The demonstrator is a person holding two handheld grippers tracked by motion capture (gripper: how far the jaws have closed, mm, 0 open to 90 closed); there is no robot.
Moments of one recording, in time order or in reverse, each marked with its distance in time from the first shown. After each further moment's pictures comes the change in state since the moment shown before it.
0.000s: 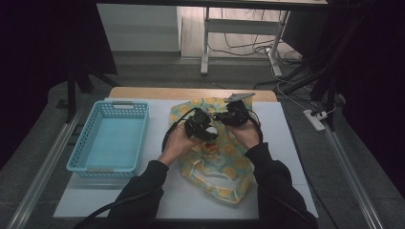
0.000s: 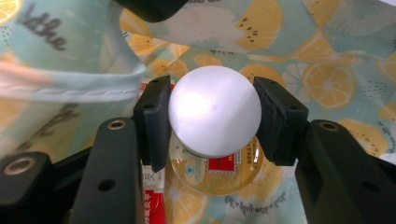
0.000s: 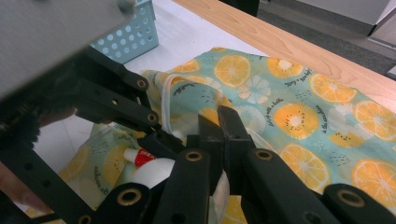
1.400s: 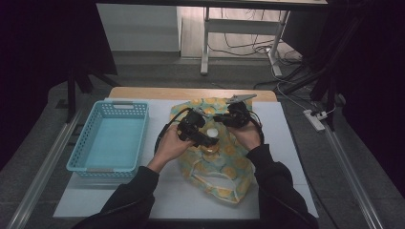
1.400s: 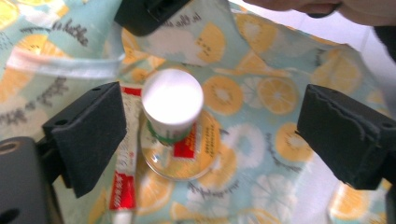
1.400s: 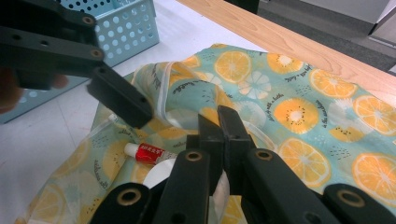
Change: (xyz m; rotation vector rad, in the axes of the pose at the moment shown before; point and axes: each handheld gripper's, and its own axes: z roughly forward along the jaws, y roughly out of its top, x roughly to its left) left arm -0.012 -0.014 -0.040 -0.109 -0.094 -0.062; right arm 0.000 -0.005 -0.003 -0.002 0.003 0.004
